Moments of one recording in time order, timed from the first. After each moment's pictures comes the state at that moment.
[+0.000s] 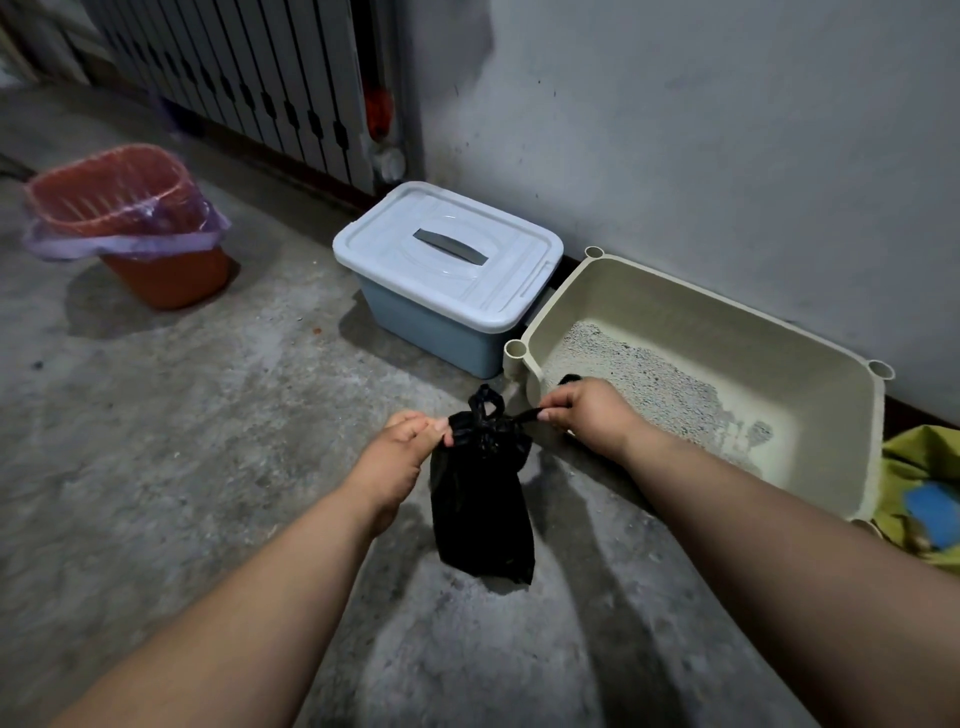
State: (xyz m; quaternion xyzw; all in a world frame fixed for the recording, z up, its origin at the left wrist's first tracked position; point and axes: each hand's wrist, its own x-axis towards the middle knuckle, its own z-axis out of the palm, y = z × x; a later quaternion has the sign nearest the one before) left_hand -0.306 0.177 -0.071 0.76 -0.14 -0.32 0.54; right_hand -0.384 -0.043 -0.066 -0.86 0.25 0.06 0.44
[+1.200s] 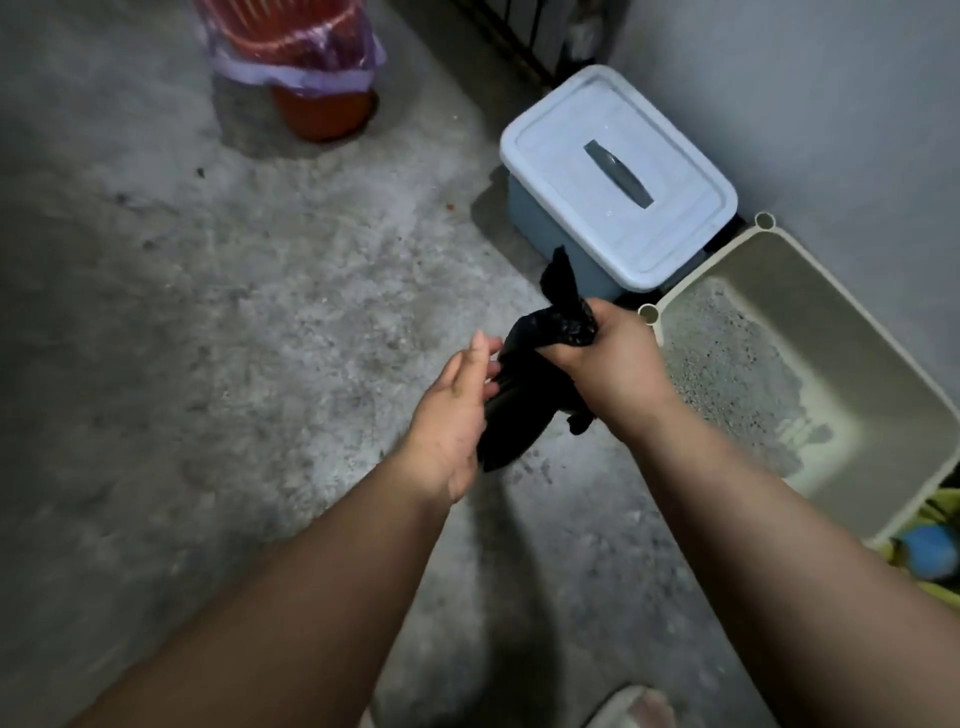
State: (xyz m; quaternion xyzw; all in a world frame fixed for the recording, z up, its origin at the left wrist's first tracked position) left_hand -0.300 0.251 0.078 0.61 0.20 -0.36 0.68; right_hand -0.305 0.108 0.077 -0.84 0.27 0.05 0.47
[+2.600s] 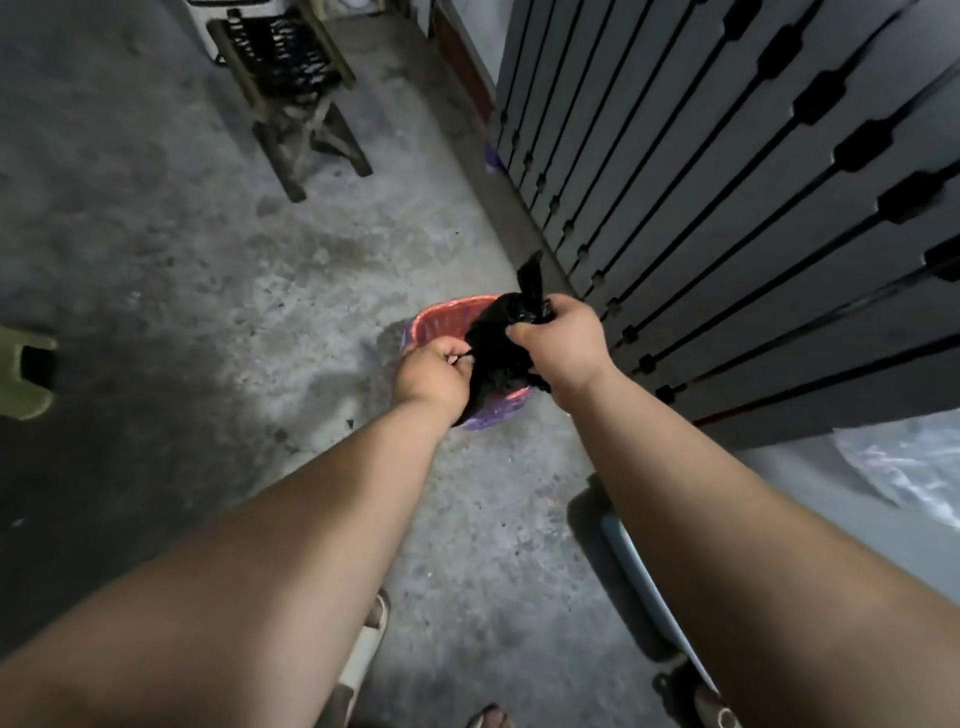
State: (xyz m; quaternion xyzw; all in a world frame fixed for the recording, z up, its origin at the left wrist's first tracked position) left_hand 0.254 0.396 0.225 0.89 0.14 -0.13 0.42; right_hand 0.261 0.268 0.291 -0.82 0.24 0.08 0.51
